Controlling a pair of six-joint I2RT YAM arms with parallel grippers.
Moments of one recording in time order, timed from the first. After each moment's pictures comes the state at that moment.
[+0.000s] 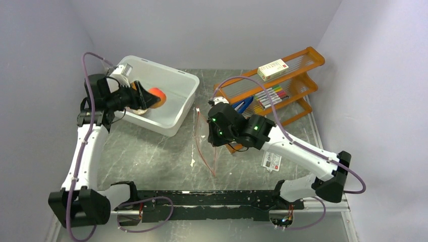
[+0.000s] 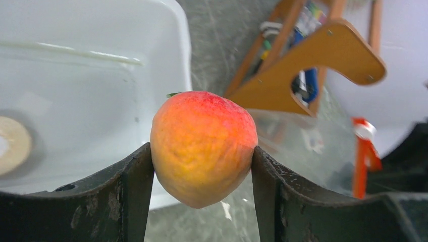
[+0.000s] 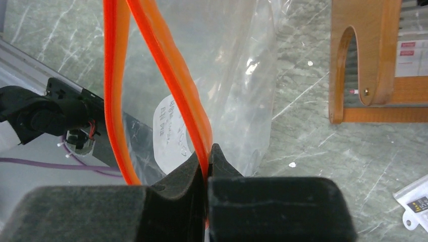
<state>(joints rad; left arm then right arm) 0.08 1.15 1.12 -0.40 0.74 -0.20 1.05 1.32 1.37 -0.87 0.17 0.62</state>
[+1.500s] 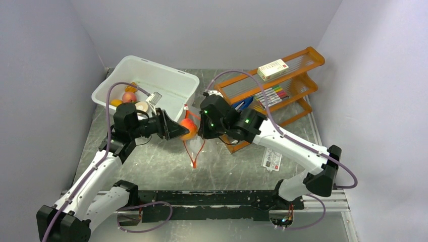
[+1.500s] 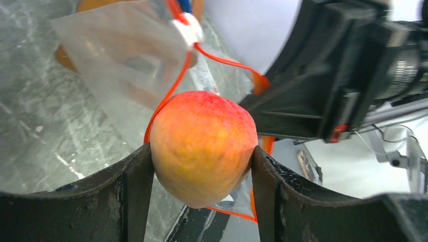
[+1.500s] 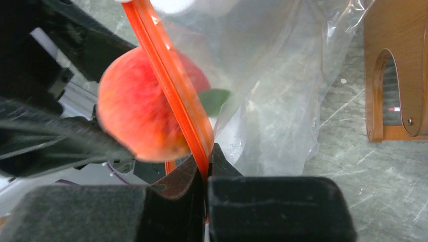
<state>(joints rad) -0.34 0.88 0.69 -0.03 0.83 -0.64 1.04 1.45 1.49 -0.83 0.16 0.73</state>
